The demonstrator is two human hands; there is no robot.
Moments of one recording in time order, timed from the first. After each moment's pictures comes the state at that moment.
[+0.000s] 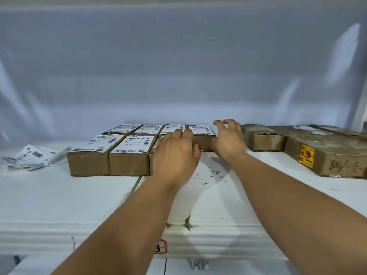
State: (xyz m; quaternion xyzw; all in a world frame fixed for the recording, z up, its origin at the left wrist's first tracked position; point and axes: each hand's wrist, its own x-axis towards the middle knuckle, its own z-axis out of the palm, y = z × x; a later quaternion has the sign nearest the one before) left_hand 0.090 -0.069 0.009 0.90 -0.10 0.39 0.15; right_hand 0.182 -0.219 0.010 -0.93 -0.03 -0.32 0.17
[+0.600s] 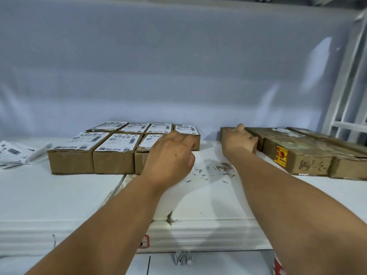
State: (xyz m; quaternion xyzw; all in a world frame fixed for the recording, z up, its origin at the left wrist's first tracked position) left_hand 0.087 -0.076 0.007 0.84 -0.26 0.47 0.10; right_hand 0.169 -0.257 0.026 -0.97 0.19 -0.17 -0.01
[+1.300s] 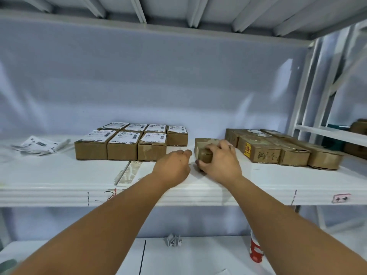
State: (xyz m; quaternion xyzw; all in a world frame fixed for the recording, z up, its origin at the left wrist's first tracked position) left_hand 0.017 -0.101 -0.003 0.94 -0.22 0.24 0.05; right_hand 0.013 -0.257 -0.002 -0.95 -0.02 -0.28 0.17
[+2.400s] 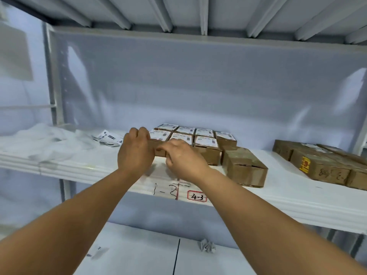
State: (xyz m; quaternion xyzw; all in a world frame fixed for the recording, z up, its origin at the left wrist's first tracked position) left_hand -0.021 0.098 0.011 0.87 0.07 0.43 0.22; right_hand -0.016 -0.045 0.028 -0.89 -0.38 -0.23 0.12
